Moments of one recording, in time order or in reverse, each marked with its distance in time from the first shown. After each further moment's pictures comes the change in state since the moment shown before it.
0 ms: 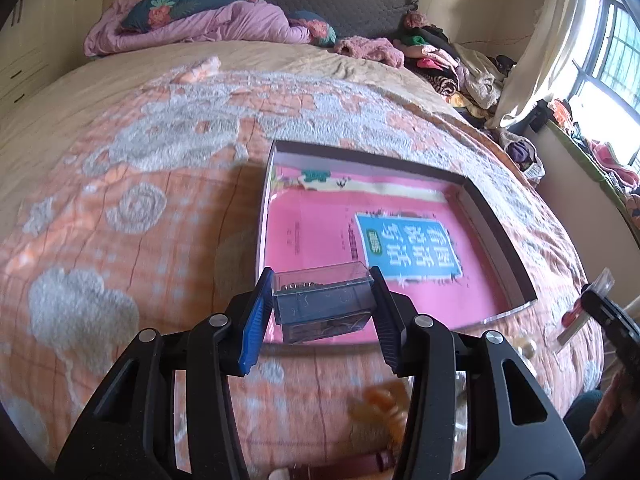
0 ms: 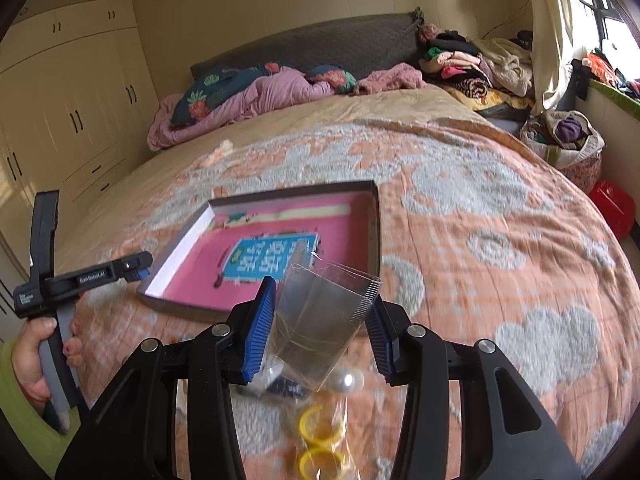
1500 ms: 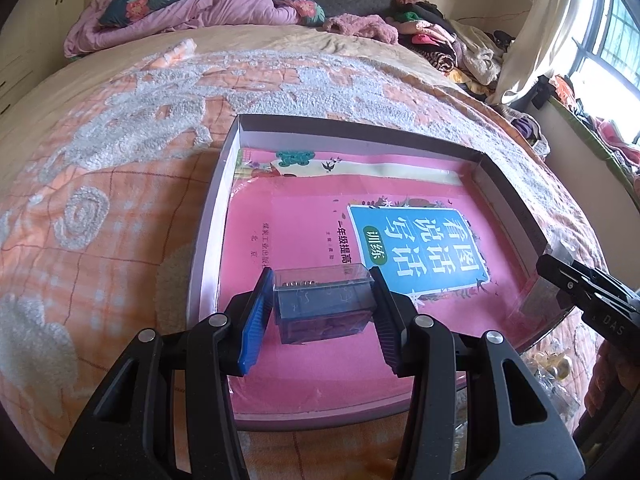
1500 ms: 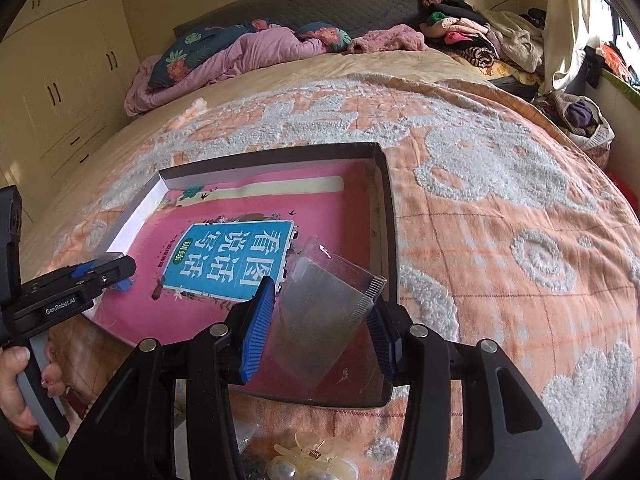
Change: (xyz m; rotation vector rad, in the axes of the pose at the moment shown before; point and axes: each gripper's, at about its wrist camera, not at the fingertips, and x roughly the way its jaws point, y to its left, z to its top) left arm 0.066 -0.017 -0.002 0.051 0.068 0.005; right arm 0.116 -0.012 0.012 -0.014 0.159 -0.049
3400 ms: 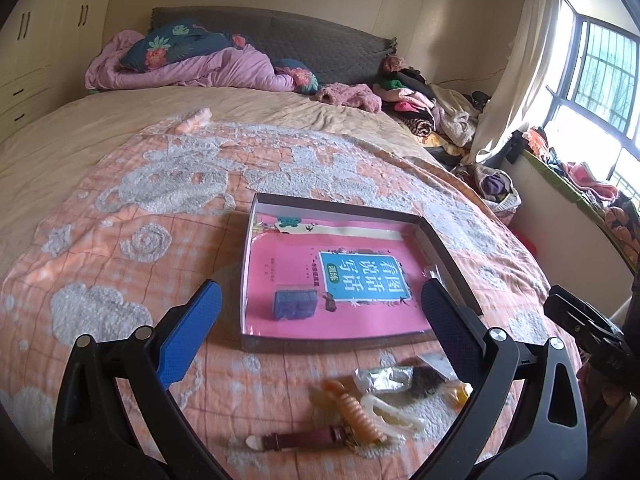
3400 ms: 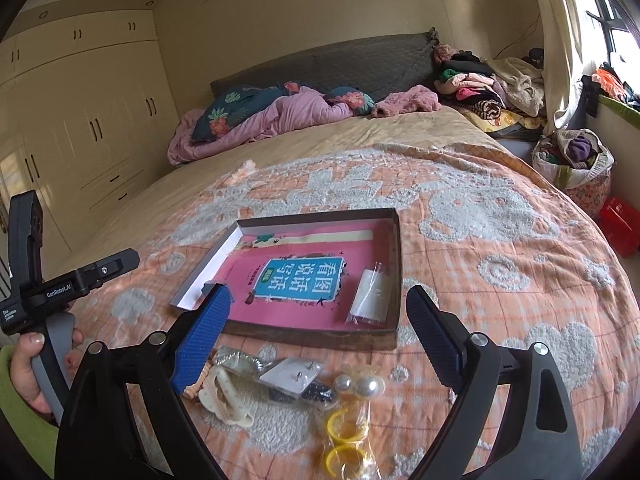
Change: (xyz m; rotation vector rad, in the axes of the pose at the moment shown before) left arm -0.136 -0.005 -0.020 -0.028 -0.231 -0.048; right arm -0.148 0.028 -0.030 -0.011 -0.222 0.103
